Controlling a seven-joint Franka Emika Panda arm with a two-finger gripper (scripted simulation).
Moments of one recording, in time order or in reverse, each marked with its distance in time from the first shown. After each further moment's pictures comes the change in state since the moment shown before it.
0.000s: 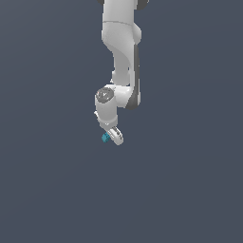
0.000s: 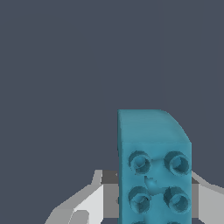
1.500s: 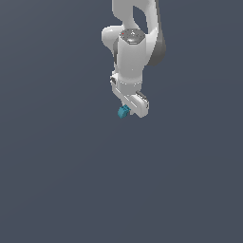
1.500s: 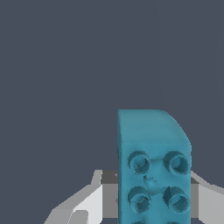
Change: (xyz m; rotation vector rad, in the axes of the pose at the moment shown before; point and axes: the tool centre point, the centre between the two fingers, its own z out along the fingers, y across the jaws) arm -0.088 -0.036 -0.183 -0.001 0.001 0.002
